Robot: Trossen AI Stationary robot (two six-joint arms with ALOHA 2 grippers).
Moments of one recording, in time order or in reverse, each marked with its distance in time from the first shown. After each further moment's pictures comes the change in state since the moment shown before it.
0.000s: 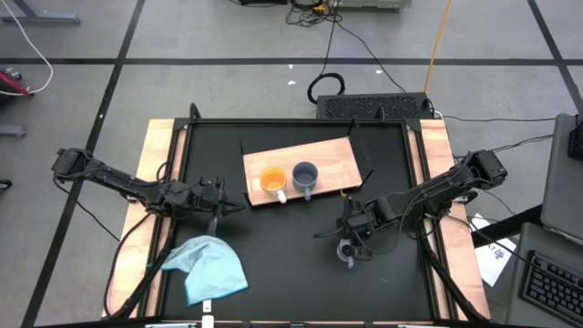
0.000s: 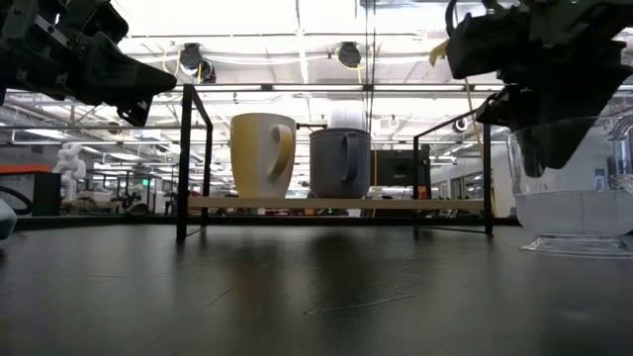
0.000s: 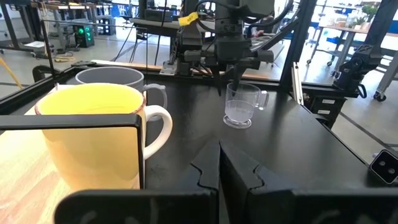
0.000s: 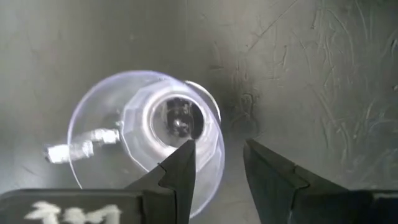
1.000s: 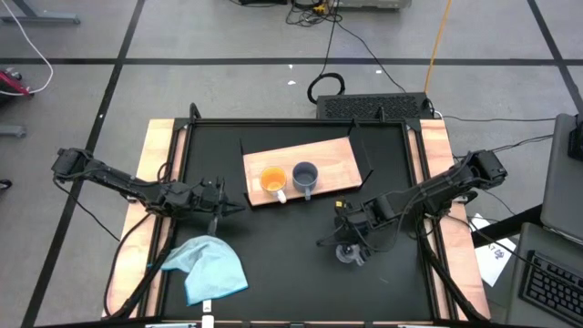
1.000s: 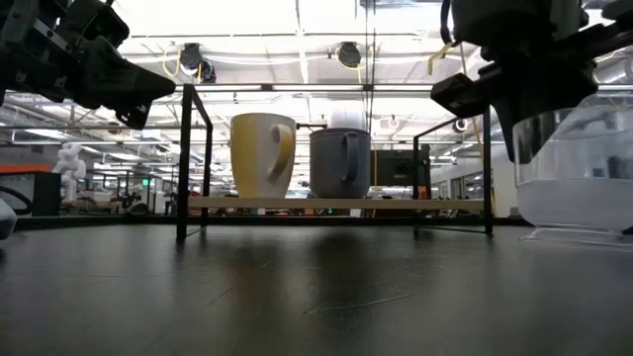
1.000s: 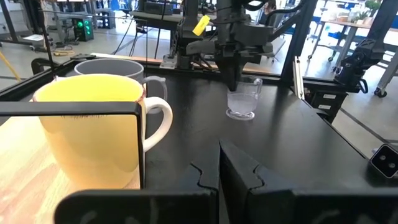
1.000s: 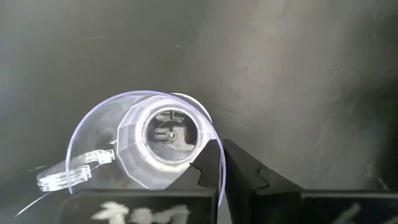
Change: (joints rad) left arm 0.000 0.000 0.000 -0.025 0.002 -0.011; right arm -0.019 0.000 0.000 0.102 -0.023 -0.571
